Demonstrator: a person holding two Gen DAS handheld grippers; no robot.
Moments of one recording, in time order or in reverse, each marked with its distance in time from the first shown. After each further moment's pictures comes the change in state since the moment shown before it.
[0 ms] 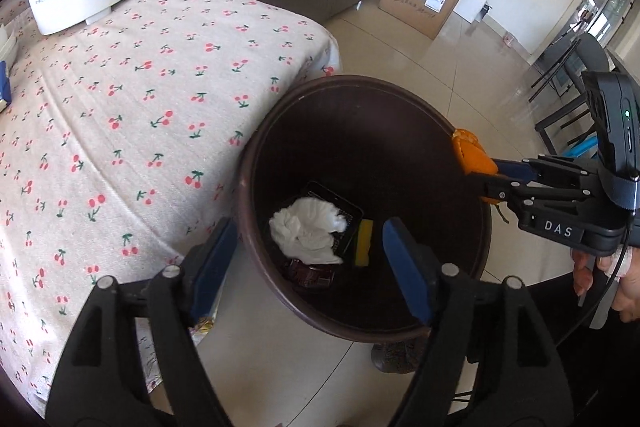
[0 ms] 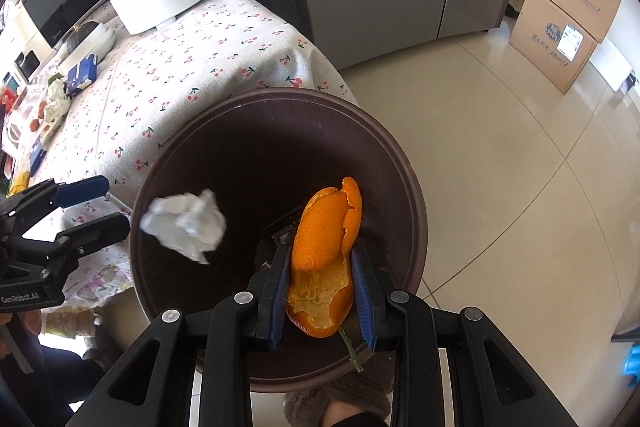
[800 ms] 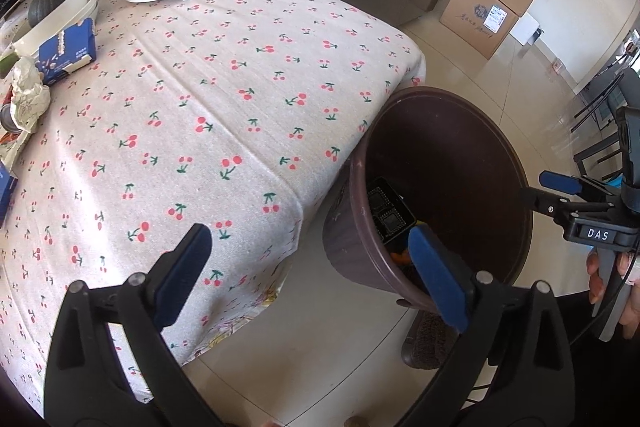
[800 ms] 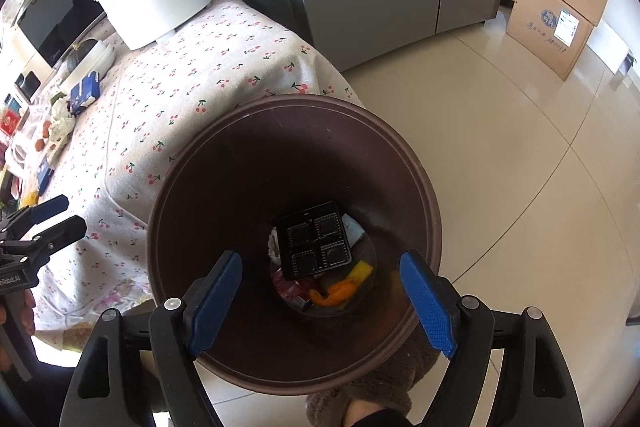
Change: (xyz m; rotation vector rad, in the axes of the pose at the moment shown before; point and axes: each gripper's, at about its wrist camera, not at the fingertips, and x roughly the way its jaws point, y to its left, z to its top) left arm -0.039 0.055 -0.020 -0.124 -0.009 0.145; right arm -0.001 0.010 0.002 0.054 -0.006 0.033
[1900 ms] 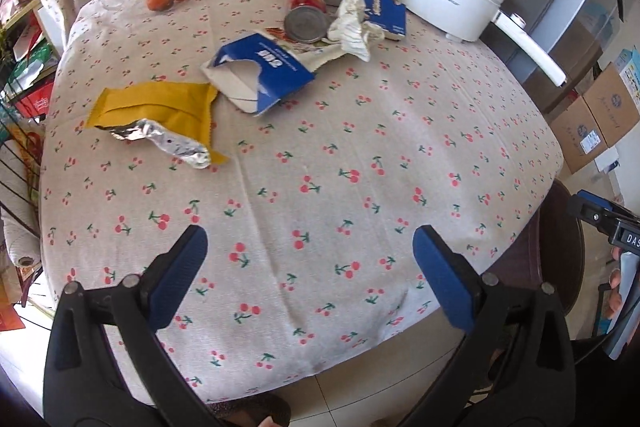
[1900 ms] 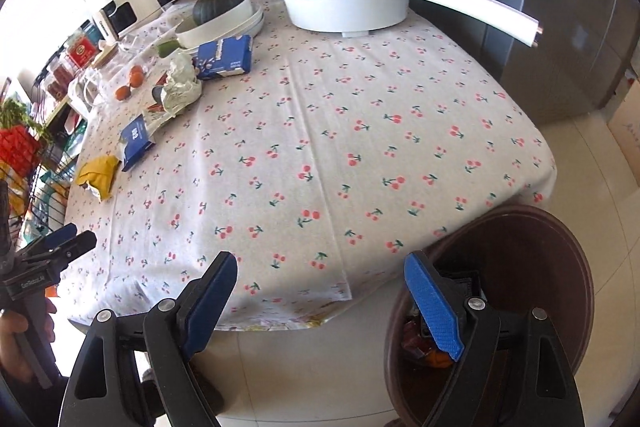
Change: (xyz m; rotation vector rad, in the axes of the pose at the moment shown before) left arm -0.098 0.232 -0.095 -0.472 -0.087 0.235; right arm 0.015 0.237 0.056 -0.305 0.001 0.172
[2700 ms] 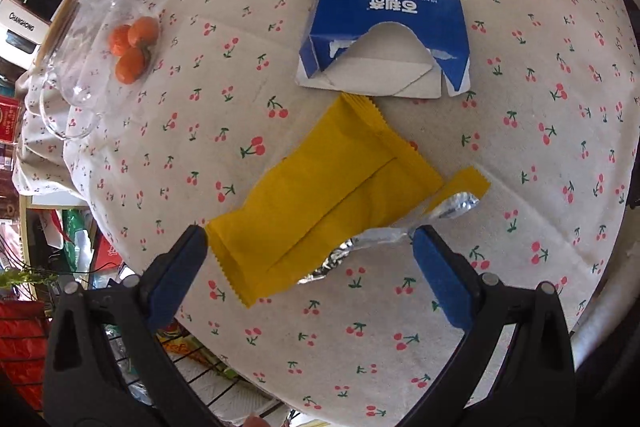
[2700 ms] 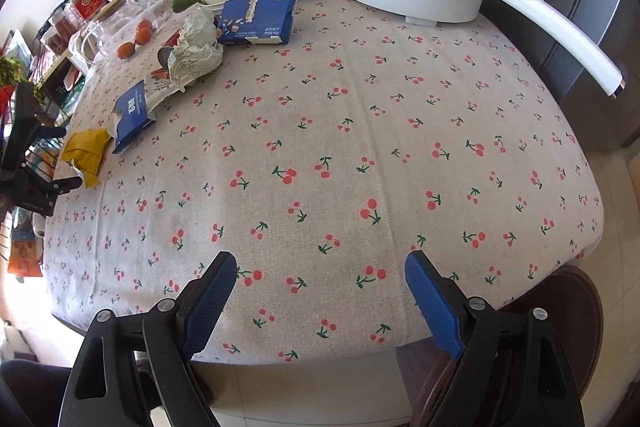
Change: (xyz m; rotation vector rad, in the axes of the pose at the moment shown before) left arm 0.076 0.068 0.087 0.740 0.300 0.223; right arm 0.062 0.032 0.038 -0.110 0.112 -0.022
